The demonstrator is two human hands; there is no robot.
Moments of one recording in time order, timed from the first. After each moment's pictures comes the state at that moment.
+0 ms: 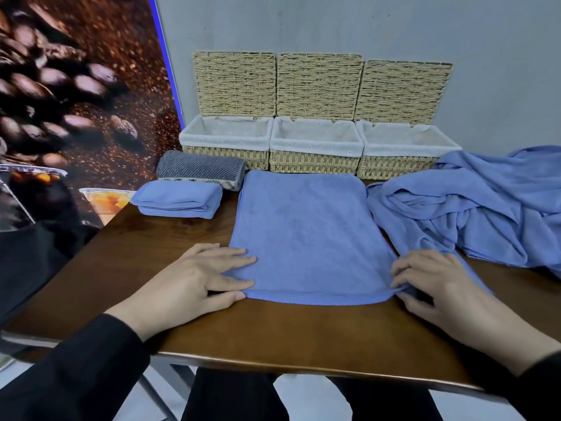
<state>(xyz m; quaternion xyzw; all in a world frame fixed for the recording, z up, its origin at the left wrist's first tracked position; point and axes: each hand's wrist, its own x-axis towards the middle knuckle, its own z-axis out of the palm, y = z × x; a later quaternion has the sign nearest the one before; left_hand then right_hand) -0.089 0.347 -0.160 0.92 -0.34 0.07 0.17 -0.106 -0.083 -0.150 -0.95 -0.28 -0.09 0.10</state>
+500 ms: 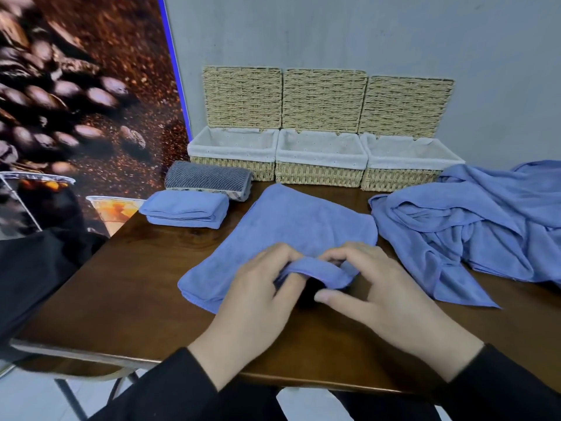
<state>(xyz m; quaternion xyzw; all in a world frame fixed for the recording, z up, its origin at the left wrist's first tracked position) -0.127 0.240 -0.123 0.85 -0.19 0.19 0.45 -0.115 0.031 -0.106 -0.89 -0.31 -0.09 0.33</state>
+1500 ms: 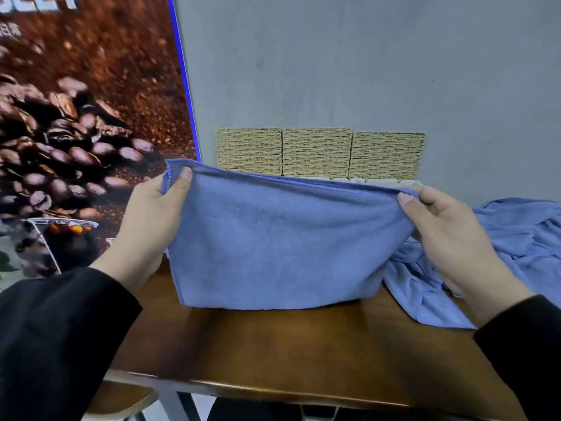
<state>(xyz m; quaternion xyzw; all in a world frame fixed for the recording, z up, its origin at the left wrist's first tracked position) -0.080 0.355 0.002 0.77 0.00 0.31 0.56 -0.097 -0.019 -0.006 -0.78 -0.11 -0.22 0.58</state>
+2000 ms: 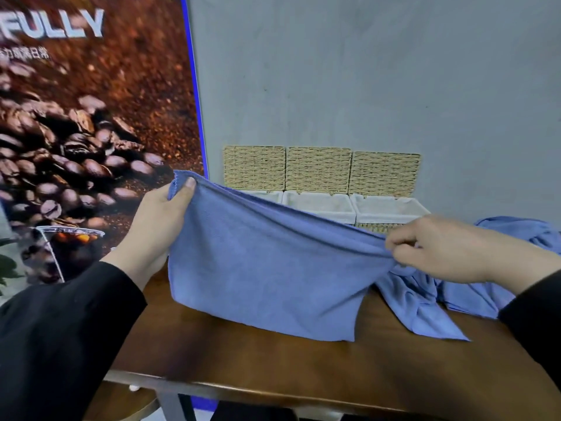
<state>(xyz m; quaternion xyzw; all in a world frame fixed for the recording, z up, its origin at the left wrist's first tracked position) -0.084 0.366 0.013 0.76 0.01 0.27 0.59 -0.119 -0.030 0.054 -0.98 -0.17 0.00 0.04</state>
